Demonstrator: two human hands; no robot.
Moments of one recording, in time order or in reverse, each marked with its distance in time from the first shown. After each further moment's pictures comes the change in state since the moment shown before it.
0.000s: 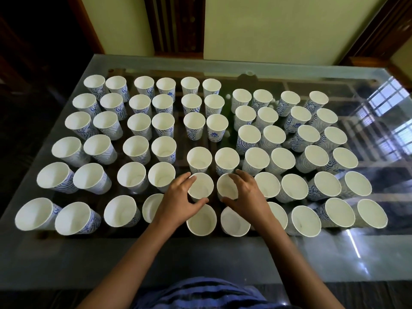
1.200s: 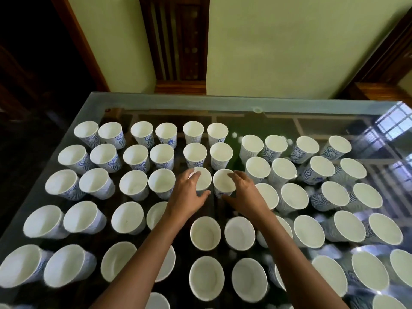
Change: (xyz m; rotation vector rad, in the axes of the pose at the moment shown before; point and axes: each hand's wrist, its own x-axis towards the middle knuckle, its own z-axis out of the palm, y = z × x) left_hand 0.207 -0.012 -0.009 0.051 0.020 -0.017; right_hand 0.200 0.001 -0.024 0.004 -0.025 0.030
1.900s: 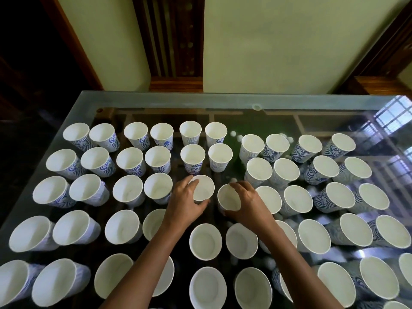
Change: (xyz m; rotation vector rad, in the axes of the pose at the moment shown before) left_hand 0.004 -0.010 0.013 0.016 0.011 0.006; right_hand -0.007 0.011 0.006 0.005 -0.033 -0.009
